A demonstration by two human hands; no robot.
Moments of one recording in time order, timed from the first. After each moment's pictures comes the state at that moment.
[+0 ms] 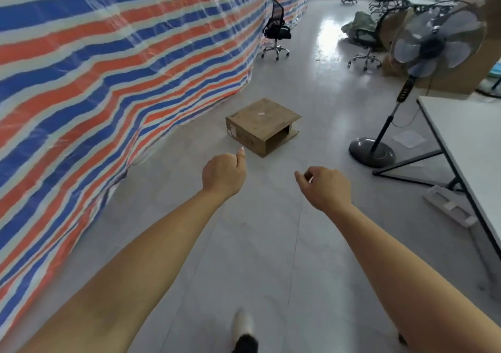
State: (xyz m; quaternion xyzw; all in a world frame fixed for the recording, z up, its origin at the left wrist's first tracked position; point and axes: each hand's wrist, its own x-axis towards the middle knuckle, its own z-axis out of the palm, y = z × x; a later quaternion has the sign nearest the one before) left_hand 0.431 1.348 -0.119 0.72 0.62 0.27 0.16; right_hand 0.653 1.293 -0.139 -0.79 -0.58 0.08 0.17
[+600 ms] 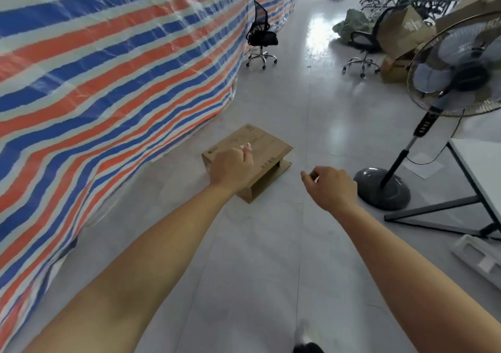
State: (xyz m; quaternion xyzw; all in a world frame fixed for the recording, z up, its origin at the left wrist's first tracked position) left_hand 0.659 1.873 -0.117 0.74 0.60 0.26 0.18; right_hand 0.870 1.800 -0.152 -0.81 -0.55 0.08 0.17
